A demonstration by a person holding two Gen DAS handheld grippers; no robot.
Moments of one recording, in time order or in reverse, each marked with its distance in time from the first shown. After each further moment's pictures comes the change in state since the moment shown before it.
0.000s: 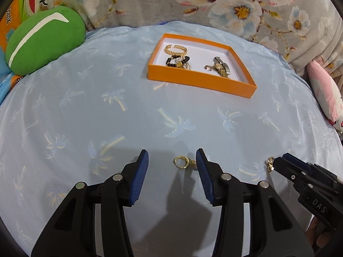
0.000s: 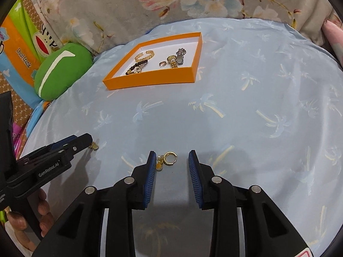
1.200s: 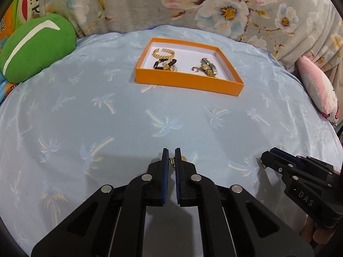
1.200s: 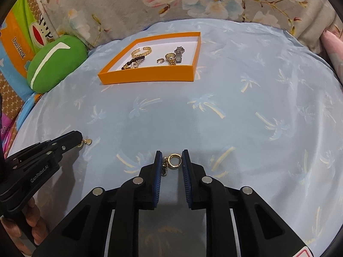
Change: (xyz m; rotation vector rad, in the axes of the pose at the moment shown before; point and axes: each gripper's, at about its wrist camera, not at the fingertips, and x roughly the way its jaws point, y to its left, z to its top) left arm -0.010 -0.010 -0.006 0.059 -0.054 -0.051; right arm 0.000 0.009 0.001 -0.038 -0.014 -0.071
